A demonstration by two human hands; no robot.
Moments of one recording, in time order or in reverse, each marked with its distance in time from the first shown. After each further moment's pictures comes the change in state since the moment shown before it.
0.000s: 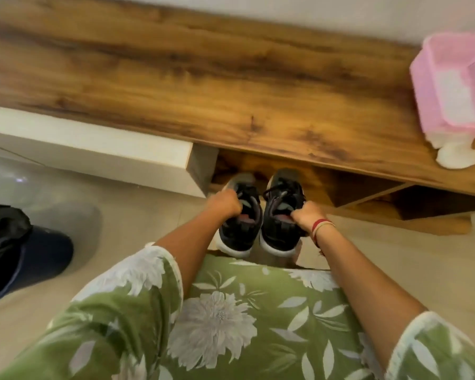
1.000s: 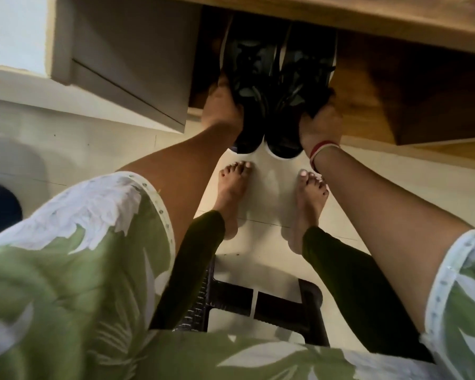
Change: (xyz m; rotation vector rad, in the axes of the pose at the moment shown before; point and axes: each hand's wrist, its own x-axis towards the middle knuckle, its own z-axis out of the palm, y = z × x) left_hand 0.198 -0.016 0.071 -0.223 0.351 -0.044; right_hand 0.201 0.021 0.095 0.051 0.339 -0.136
